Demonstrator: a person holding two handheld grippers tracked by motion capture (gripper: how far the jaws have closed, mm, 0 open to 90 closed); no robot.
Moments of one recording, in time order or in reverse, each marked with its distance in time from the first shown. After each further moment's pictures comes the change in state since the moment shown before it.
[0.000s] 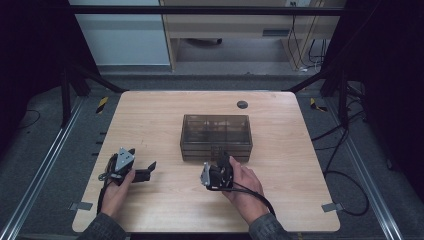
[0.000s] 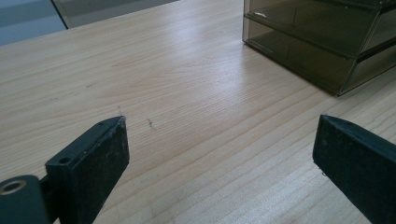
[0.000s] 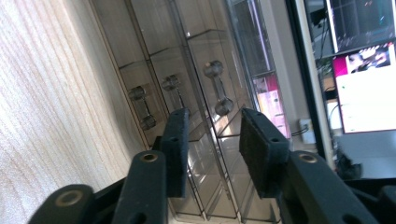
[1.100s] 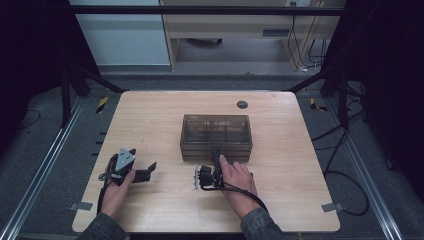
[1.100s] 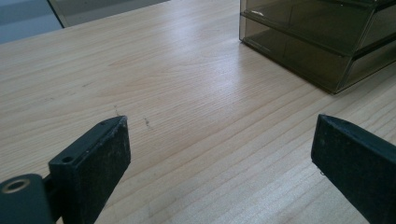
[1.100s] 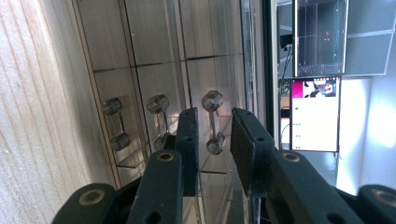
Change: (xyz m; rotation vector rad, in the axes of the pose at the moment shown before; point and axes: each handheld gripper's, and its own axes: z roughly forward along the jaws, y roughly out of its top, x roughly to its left) left arm 0.000 0.000 0.000 0.003 -0.009 0.003; right arm 0.015 0.014 0.023 -0.007 -0.130 -0.198
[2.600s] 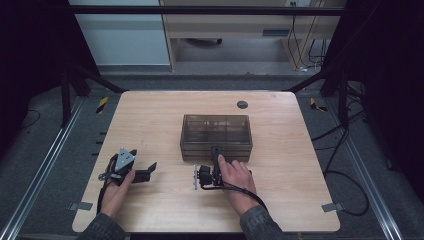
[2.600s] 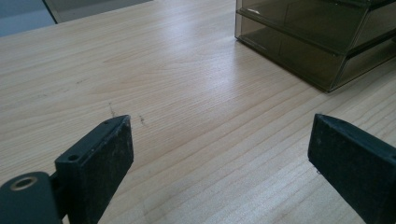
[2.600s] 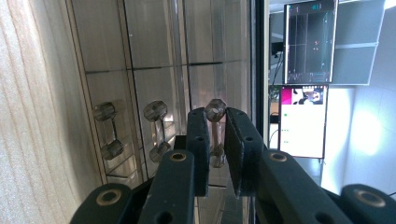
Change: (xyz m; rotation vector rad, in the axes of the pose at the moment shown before) left arm 0.000 0.000 0.000 0.009 -0.020 -0.010; right arm 0.005 0.000 0.009 -0.020 -0.042 -0.054
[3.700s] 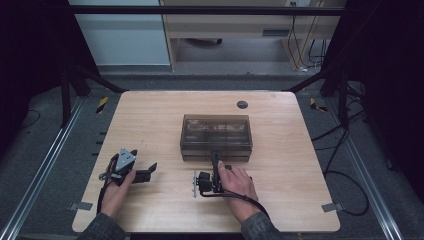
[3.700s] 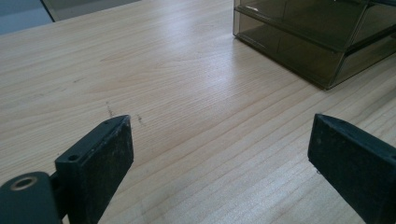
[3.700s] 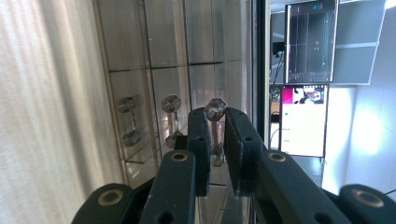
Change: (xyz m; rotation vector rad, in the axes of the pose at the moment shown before) left arm -0.001 0.000 0.001 0.008 -0.006 0.006; right arm 0.005 0.003 -0.021 0.006 0.008 0.006
